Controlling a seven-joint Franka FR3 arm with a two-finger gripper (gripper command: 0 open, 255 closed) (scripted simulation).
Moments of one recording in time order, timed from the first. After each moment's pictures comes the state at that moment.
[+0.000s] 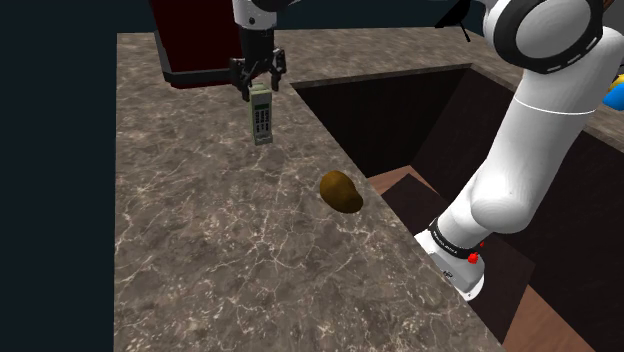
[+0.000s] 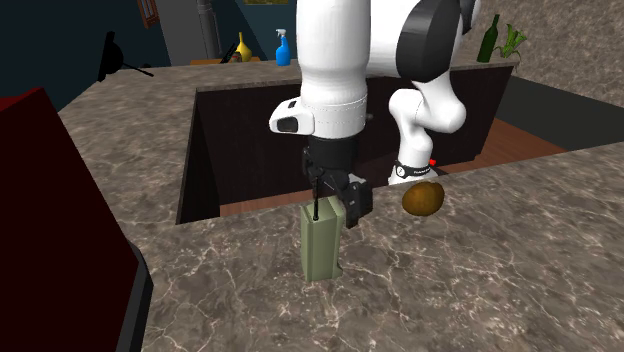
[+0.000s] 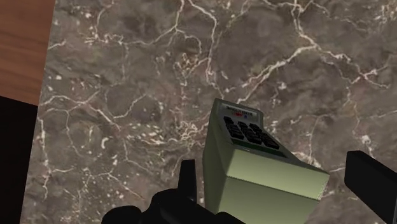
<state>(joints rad) 0.18 0.25 0.28 -1.56 -0.05 1.73 0.41</state>
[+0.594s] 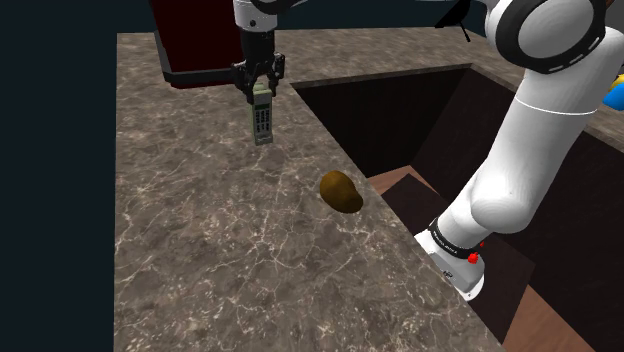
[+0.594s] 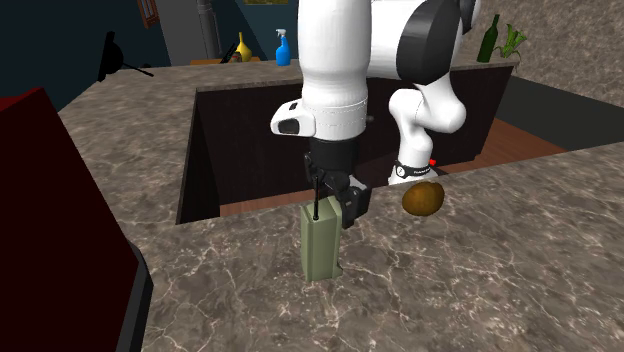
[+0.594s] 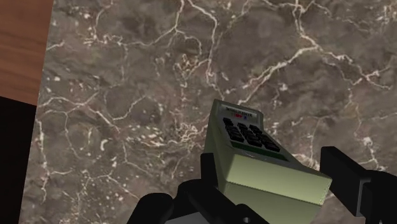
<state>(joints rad) 0.18 0.24 0.28 -1.58 -0.05 1.75 0.41</state>
